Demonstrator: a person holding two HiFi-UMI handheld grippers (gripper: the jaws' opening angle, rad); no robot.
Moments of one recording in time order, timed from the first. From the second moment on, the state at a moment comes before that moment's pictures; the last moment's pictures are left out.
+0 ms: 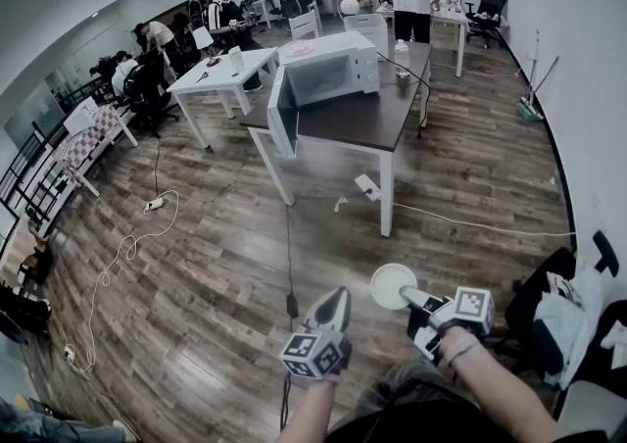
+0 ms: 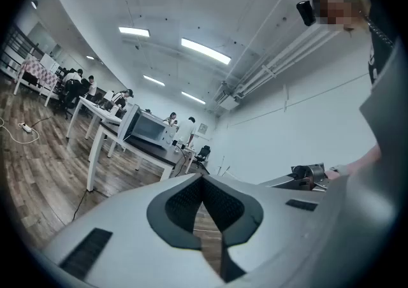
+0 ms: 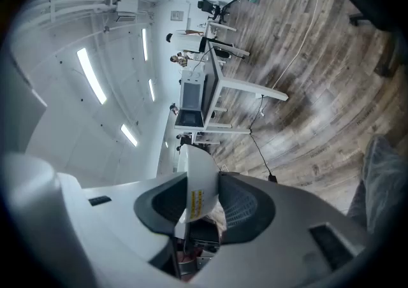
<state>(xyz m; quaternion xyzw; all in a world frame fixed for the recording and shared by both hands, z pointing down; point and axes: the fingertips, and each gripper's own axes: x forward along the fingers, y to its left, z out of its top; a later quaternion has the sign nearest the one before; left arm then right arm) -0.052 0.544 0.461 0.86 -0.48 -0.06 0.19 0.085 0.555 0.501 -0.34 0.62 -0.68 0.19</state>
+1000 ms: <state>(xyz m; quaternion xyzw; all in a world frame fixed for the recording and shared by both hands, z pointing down) -0.020 0.396 0.462 0.85 -0.48 -0.05 0.18 0.093 0.406 0.513 -0.34 0.63 -0.69 0.14</state>
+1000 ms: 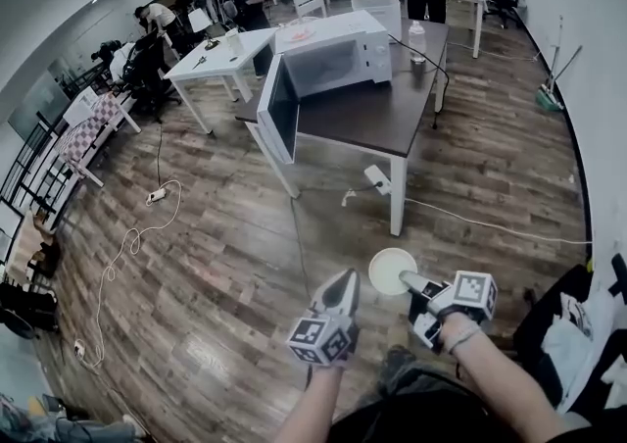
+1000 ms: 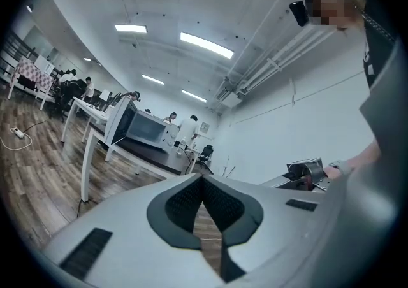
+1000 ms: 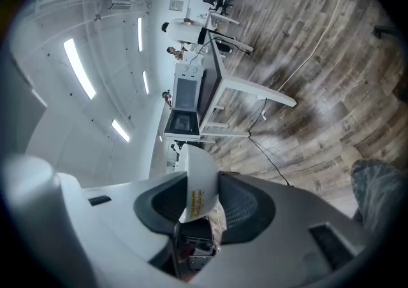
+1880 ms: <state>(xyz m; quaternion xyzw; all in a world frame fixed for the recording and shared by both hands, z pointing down) 0.022 0.256 0.470 0.84 -0.51 -0.03 0.17 0.123 0.264 0.525 -0.34 0.63 -0.69 0.12</state>
